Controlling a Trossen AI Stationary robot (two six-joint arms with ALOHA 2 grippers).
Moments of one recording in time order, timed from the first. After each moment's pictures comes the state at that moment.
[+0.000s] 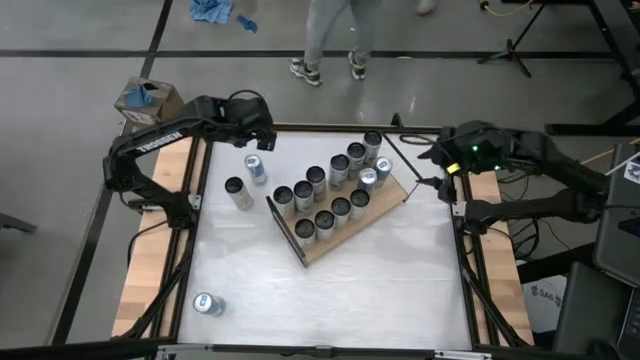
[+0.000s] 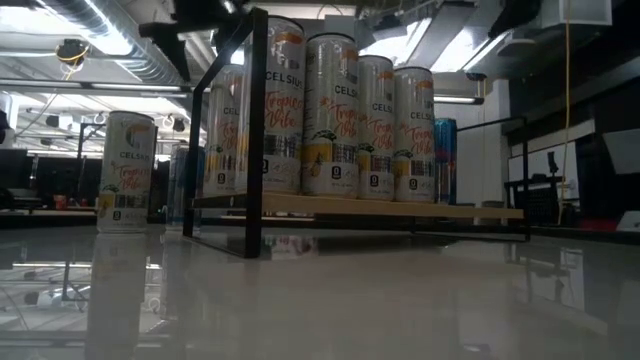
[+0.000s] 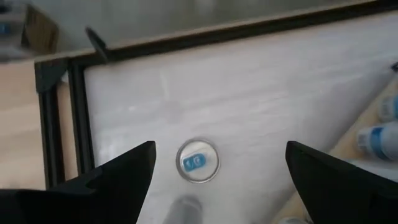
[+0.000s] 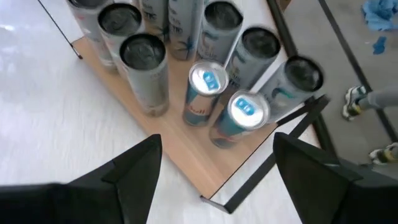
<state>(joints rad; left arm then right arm) 0.41 1.44 1.61 -1.40 -0.42 -0.94 -0.24 0.93 1.31 -1.16 -0.02 -0.16</state>
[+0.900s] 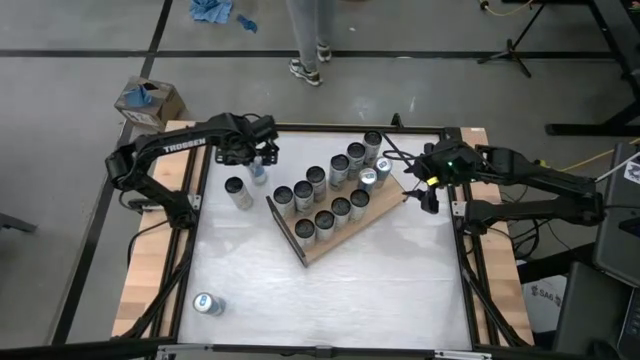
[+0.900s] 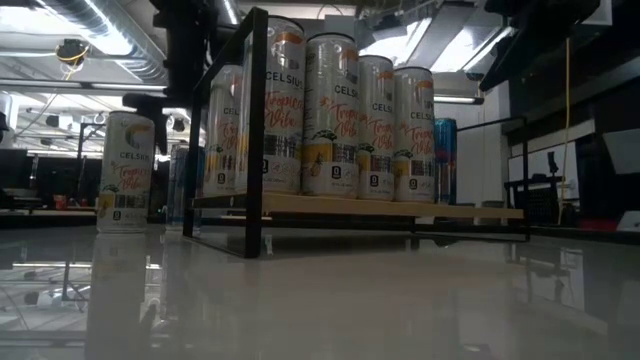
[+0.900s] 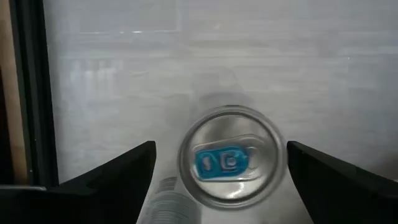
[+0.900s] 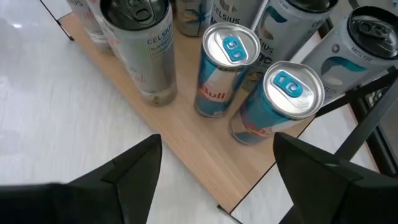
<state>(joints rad) 0.54 1.47 1.18 -1.14 -0.19 -1.07 -0.24 0.87 0.97 -0.90 -0.06 -0.13</state>
